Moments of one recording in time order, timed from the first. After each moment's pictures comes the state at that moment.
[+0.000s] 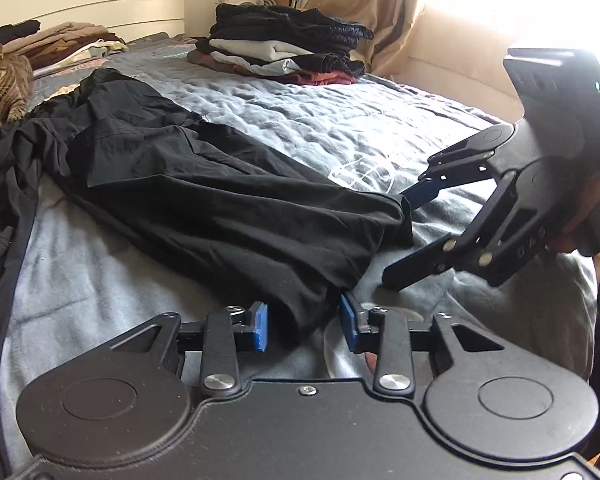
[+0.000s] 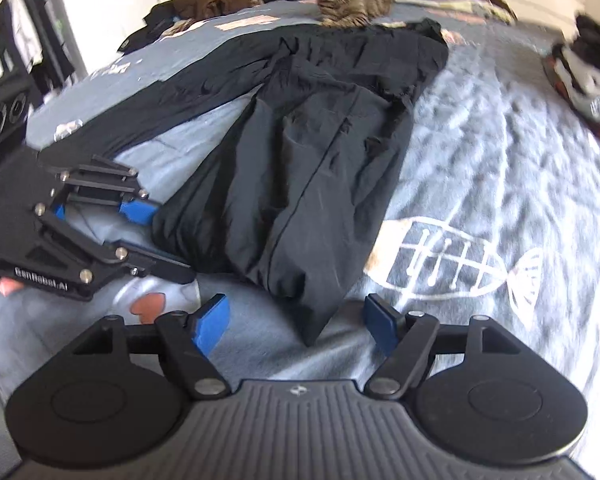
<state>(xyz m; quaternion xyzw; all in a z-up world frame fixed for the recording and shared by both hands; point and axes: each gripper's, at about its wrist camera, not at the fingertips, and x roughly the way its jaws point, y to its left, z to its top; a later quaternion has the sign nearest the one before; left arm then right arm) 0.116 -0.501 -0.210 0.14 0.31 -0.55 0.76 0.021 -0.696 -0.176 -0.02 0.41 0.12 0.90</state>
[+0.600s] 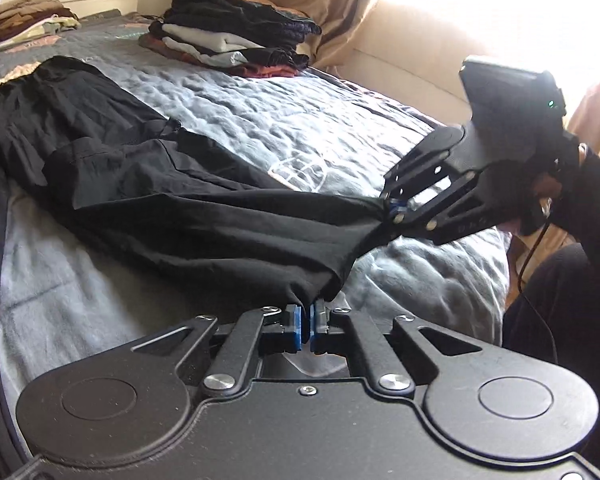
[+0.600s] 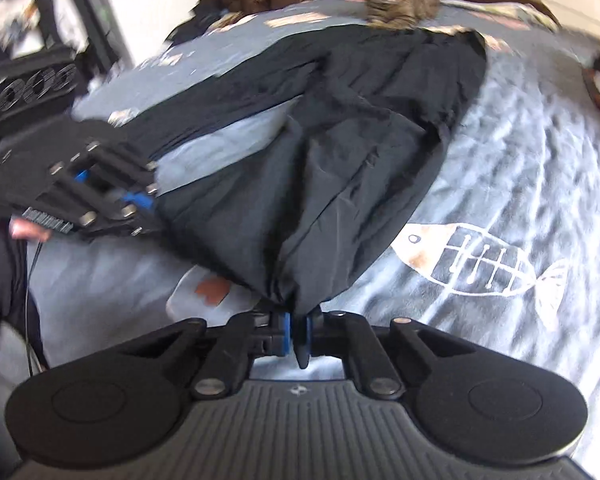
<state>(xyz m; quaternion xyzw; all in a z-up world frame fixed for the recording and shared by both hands) 0.114 -0.473 -0.180 0.12 0.35 -0.63 0.68 0.000 -0.694 -0.140 -0.01 0.43 0.19 0.88</state>
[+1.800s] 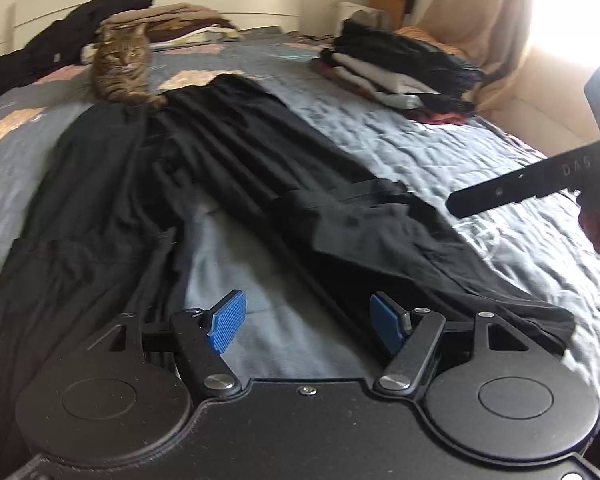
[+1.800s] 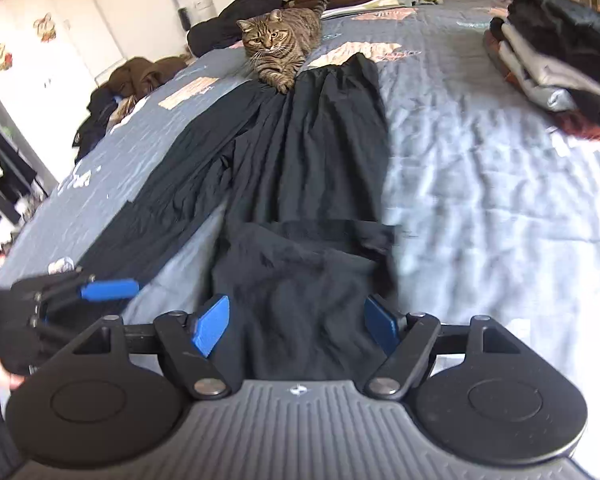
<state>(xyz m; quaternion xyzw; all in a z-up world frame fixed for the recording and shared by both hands) 0.171 -0.456 -0.153 0.10 0.35 -0.39 0.85 0.086 -0.707 -0.113 0.17 0.40 0.06 0.90</state>
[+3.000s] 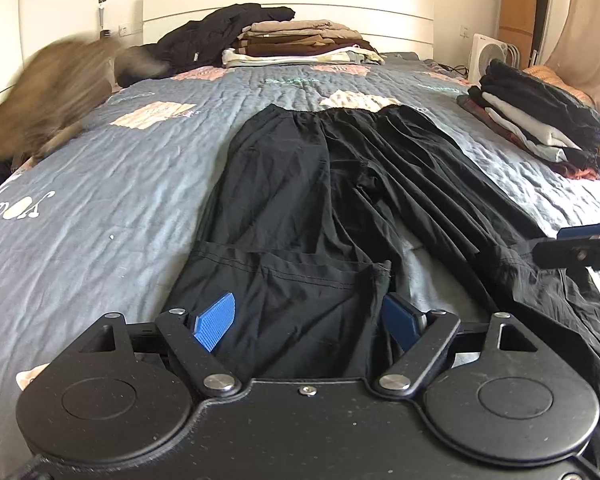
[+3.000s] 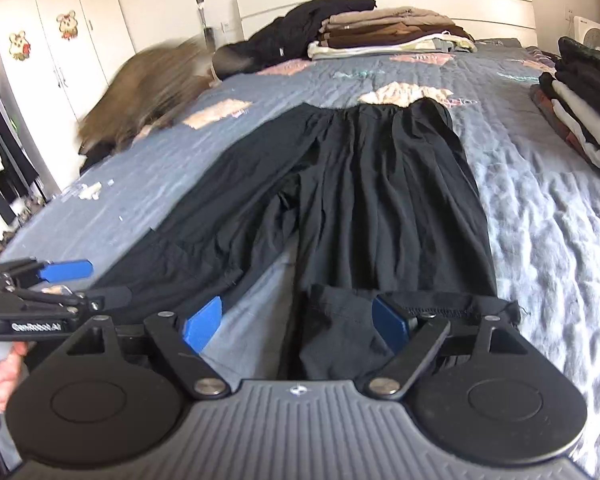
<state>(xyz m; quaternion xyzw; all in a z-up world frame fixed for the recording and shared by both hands) 0.228 -0.370 -0.126 0.09 0.33 -0.23 0.91 0.140 -0.623 -0.104 0.12 0.34 0.04 0.93</state>
